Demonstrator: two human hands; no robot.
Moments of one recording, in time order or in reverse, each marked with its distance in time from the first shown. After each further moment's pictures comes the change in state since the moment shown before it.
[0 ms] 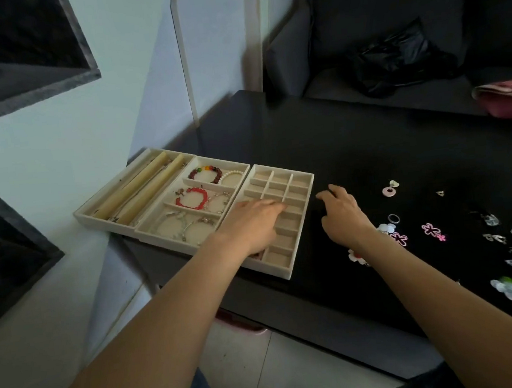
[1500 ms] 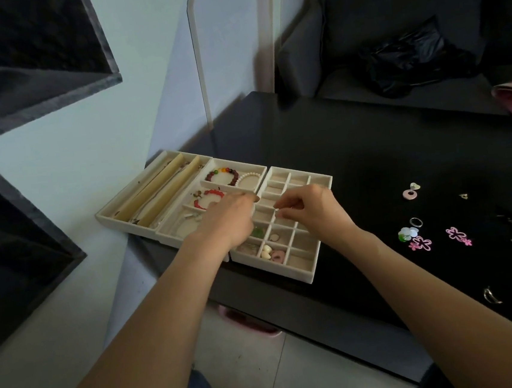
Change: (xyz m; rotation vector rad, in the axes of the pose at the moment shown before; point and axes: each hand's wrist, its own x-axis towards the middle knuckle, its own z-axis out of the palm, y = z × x) left_hand -0.022 -0.048 -0.018 -0.088 0.072 -0.254; right_hand 0.000 -0.066 0.009 0.348 0.084 -0.363
